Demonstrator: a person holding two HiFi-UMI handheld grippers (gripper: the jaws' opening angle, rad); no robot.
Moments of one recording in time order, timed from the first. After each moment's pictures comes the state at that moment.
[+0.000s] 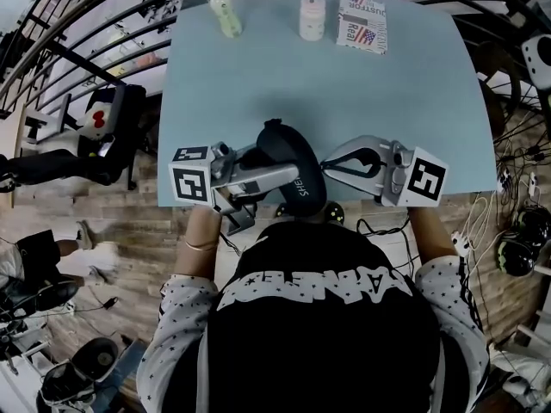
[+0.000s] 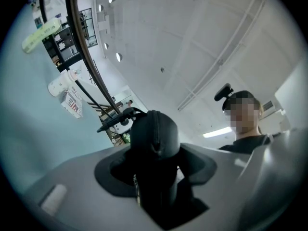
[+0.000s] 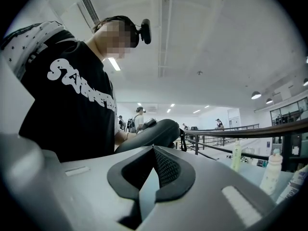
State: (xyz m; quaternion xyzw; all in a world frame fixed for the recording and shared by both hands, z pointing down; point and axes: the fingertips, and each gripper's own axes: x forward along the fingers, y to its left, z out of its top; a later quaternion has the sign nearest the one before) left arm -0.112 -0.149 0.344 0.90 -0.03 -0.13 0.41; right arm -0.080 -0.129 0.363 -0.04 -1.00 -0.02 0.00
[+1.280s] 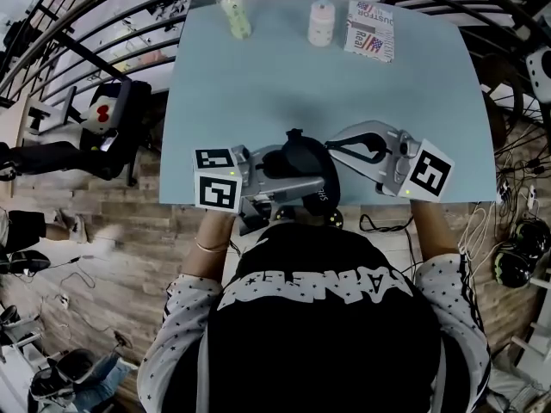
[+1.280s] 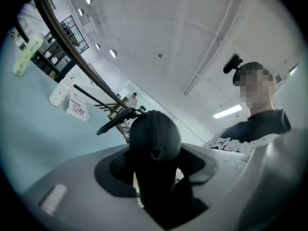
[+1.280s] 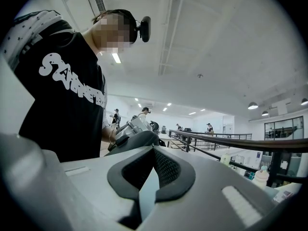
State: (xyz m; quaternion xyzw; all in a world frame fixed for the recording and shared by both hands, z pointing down) left arm -0.087 -0.141 0.362 0.93 -0.08 -0.03 0.35; right arm -0.087 -0.162 0.345 0.00 -1.00 -0.08 0.02
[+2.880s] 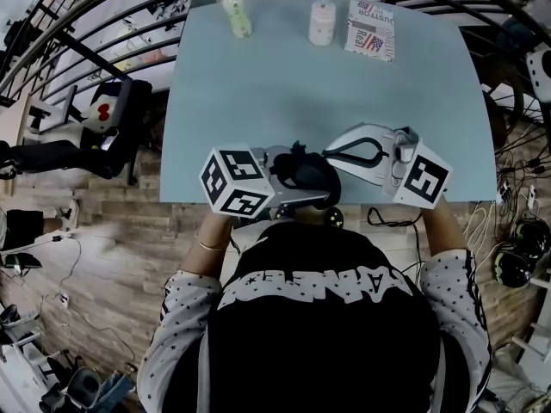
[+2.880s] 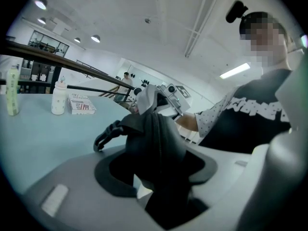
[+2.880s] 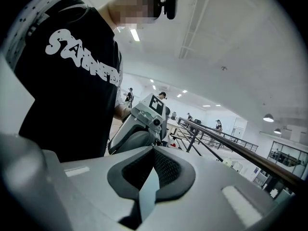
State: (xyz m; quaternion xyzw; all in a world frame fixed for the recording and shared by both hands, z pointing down) left arm -0.070 -0.125 0.410 0.95 -0.08 0.18 0.26; right arm -0.090 -0.149 0.366 -0.06 -0.97 -0.21 0.14
